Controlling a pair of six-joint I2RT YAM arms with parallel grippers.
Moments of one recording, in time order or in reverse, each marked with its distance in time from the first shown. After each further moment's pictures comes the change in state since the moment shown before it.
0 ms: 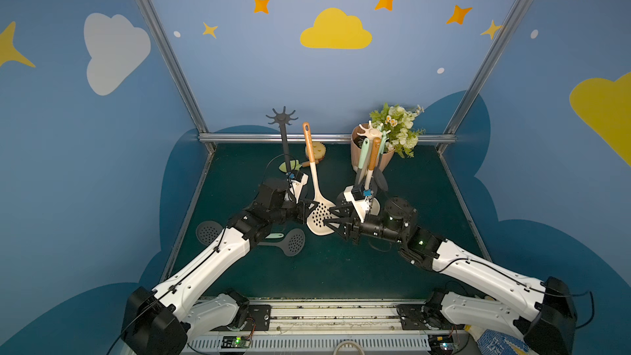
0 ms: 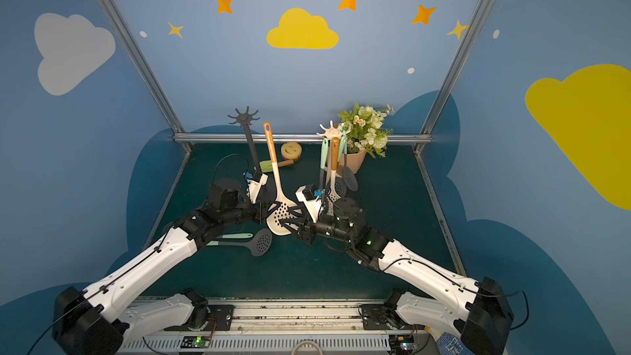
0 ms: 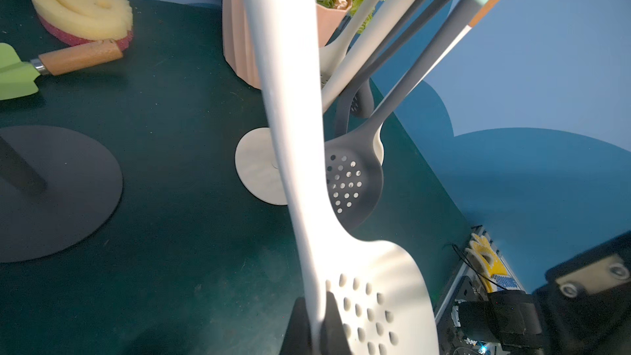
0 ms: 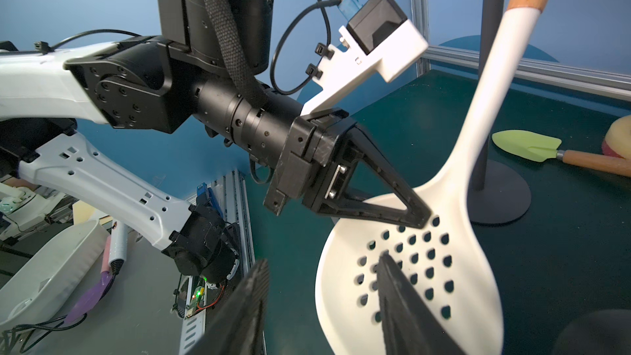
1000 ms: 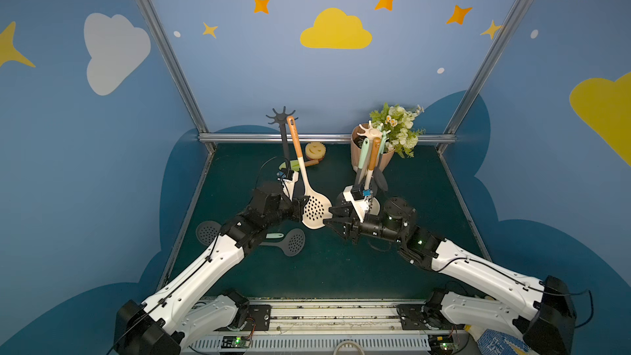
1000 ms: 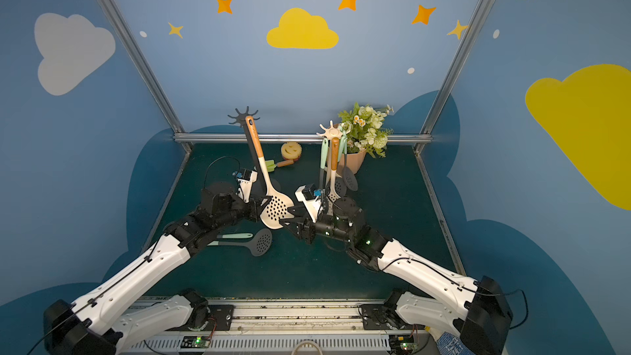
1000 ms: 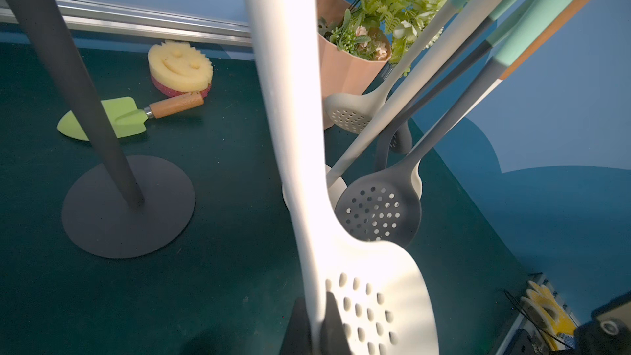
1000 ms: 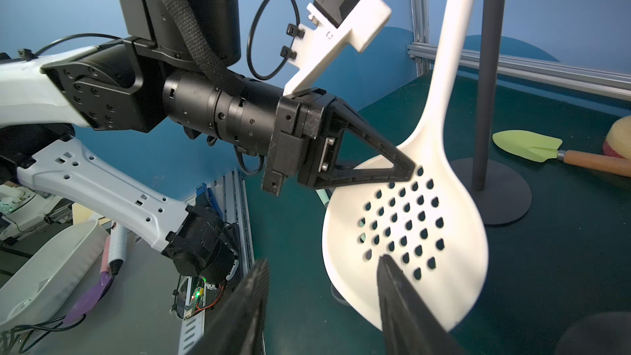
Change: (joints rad) left arm -0.008 -0.078 -0.026 0.007 -0.208 0.001; right arm 0.000 0.008 0.000 0.006 -0.001 0.000
